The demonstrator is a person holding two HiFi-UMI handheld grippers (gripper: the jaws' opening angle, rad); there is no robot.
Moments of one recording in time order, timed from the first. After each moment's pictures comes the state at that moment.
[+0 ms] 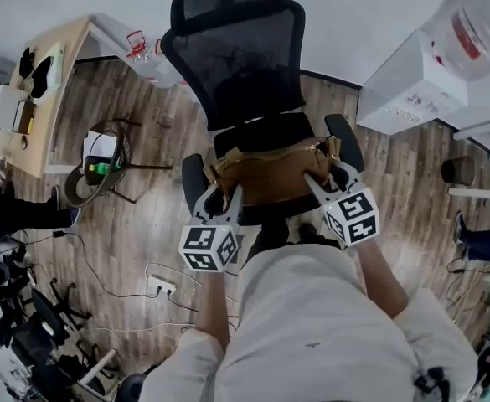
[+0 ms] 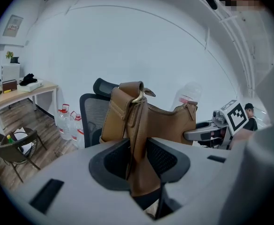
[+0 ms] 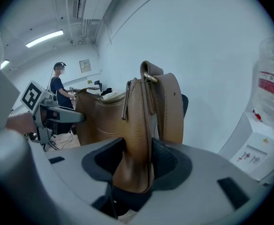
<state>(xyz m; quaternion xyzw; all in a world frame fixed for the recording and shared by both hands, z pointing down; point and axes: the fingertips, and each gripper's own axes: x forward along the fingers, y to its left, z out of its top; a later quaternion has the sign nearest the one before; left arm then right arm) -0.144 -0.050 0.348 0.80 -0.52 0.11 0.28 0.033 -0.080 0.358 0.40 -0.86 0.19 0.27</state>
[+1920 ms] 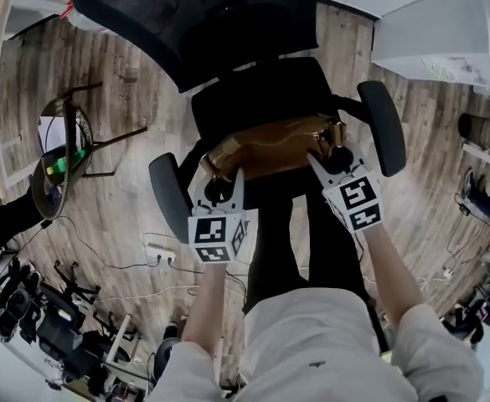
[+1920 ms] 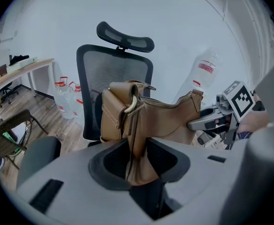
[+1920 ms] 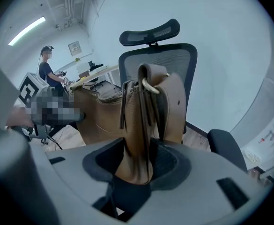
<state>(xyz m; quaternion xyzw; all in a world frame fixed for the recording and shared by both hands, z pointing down) -0.151 -0.122 0.589 0.76 -0.49 0.24 0.35 0.022 -0.152 0.592 0.37 -0.81 0.27 0.36</state>
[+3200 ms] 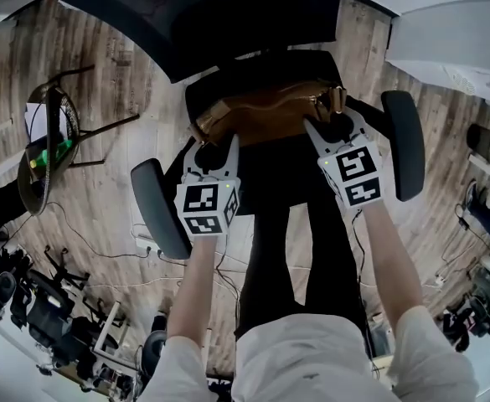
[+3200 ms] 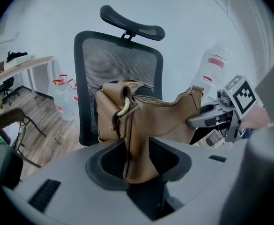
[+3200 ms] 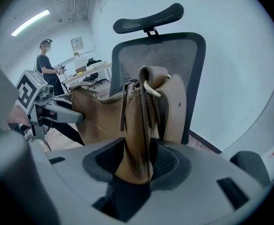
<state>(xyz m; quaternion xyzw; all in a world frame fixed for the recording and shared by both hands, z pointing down) -0.157 -0.193 0.667 0.75 -0.51 0.24 0.33 0.008 -0.233 0.664 0.36 -0.82 0.23 0.37</state>
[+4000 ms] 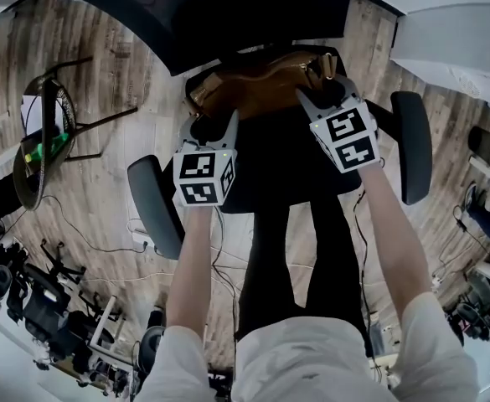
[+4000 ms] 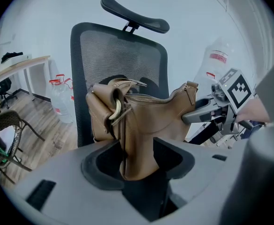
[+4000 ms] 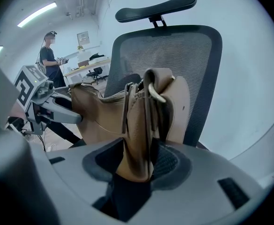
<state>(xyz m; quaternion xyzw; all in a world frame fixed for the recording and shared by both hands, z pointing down) -0.169 -0.231 0.706 0.76 -0.51 0.25 0.32 -0.016 -0.283 0.703 0.34 -0.83 0.20 0.39</state>
